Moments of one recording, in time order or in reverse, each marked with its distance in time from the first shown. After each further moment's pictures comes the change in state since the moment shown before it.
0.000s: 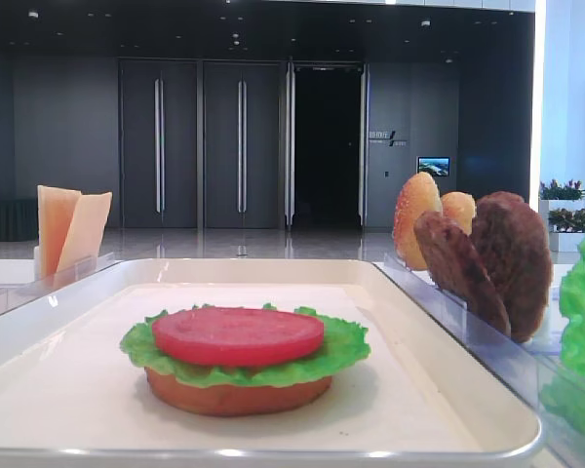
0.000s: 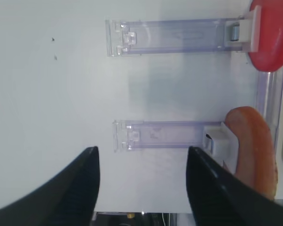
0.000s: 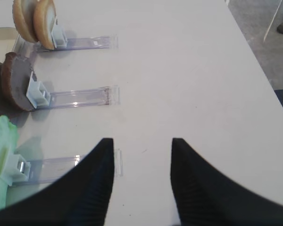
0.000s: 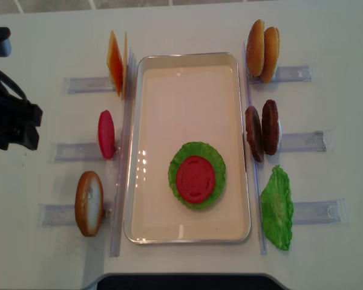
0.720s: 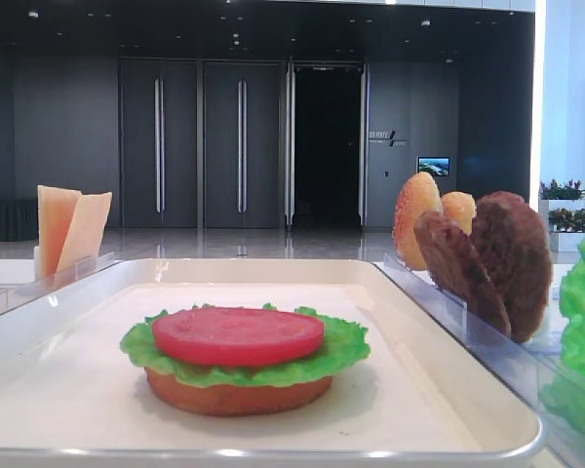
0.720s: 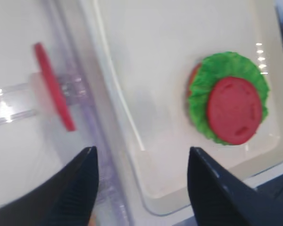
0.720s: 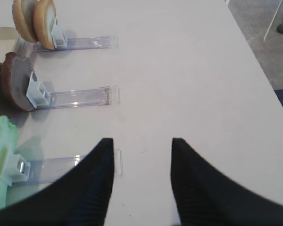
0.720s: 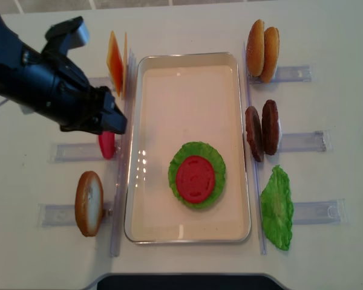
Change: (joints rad) left arm -0.172 0.071 0.041 -0.495 -0.232 0.223; right arm 0.000 0.000 0.000 0.000 0.000 0.000
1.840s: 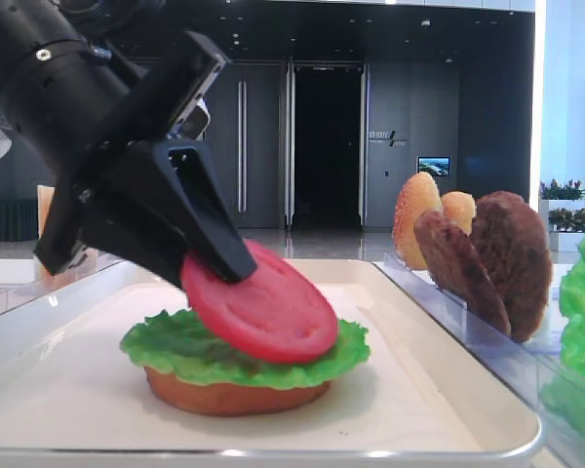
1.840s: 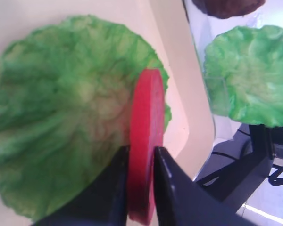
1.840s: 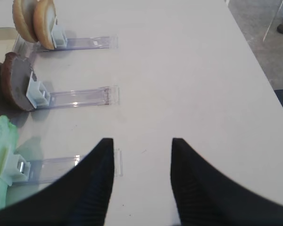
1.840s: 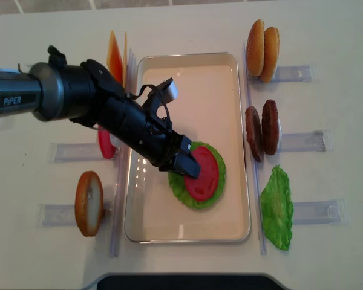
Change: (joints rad) left arm -0.257 0.506 0.015 -0.695 -0.097 0.590; right arm 0.000 0.000 0.000 0.000 0.000 0.000
